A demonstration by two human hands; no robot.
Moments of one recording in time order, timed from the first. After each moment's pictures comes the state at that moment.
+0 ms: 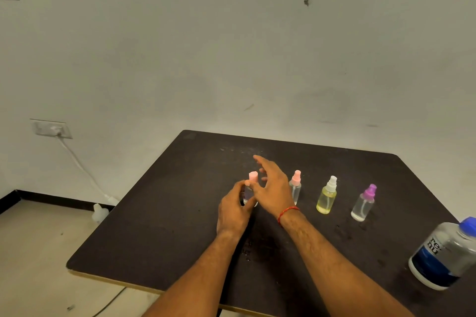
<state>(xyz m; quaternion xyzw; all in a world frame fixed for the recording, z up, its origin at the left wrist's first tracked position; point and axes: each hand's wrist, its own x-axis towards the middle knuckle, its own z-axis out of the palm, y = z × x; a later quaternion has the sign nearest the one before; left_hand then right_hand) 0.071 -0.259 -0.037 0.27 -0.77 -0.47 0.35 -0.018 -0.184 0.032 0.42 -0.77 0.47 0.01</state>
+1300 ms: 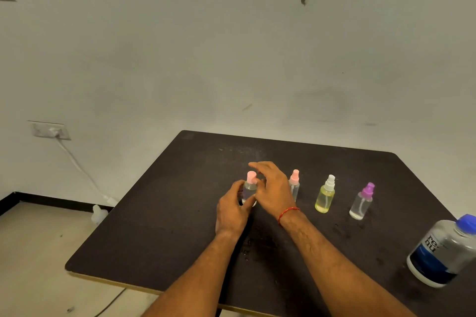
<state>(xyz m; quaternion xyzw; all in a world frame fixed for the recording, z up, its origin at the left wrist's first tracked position) 0.072 -0.258 -0.033 0.27 -0.76 -0.47 0.35 -0.020 -0.179 0.034 0.46 -0.77 0.44 0.05</state>
